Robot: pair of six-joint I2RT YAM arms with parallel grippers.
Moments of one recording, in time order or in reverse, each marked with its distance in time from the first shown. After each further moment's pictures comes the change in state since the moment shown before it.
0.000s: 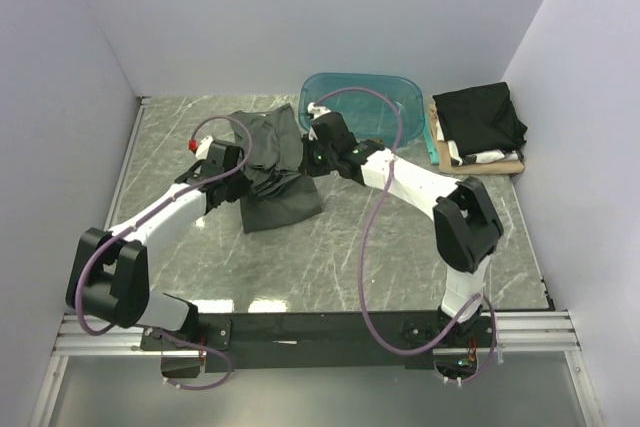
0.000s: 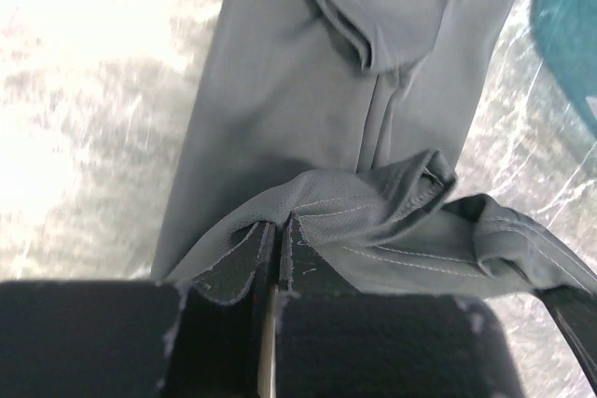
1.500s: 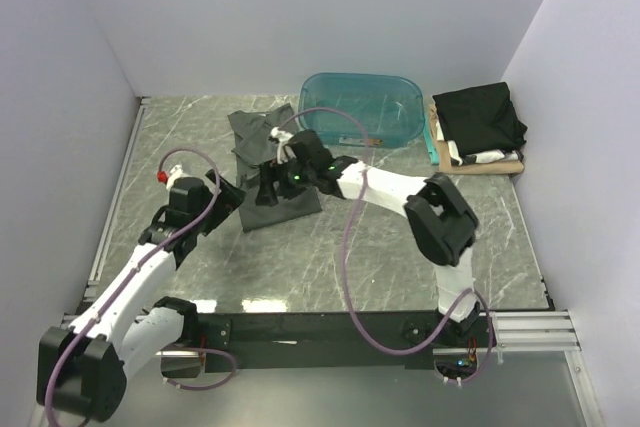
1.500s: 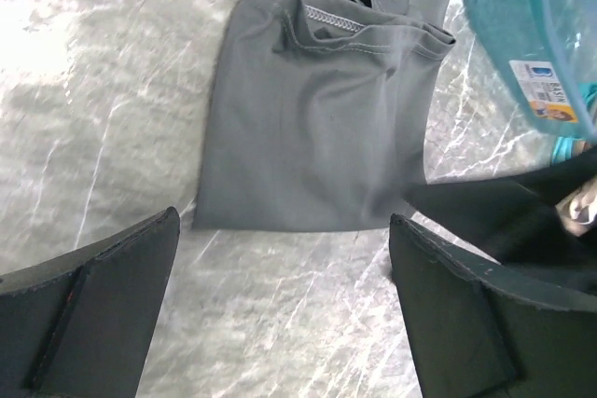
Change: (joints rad) left arm 0.104 -0.452 -0.327 0.077 0.129 0.026; right arm 0.076 0.110 -0.021 0.168 -0.346 -0.037
